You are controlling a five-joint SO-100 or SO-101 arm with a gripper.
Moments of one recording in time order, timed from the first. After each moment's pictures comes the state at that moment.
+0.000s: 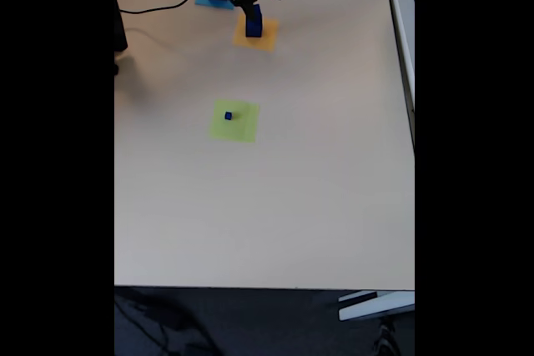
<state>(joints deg) -14.4 78.5 88.1 59.0 97.5</state>
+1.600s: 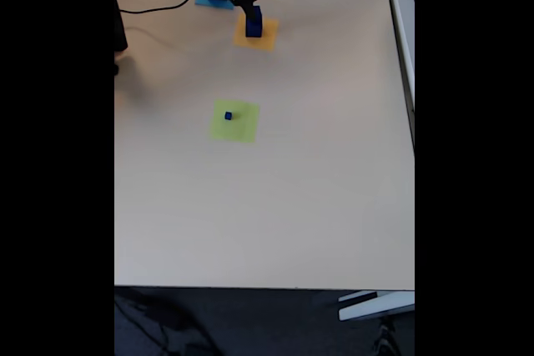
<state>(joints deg) -15.1 78.5 89.0 57.4 97.6</state>
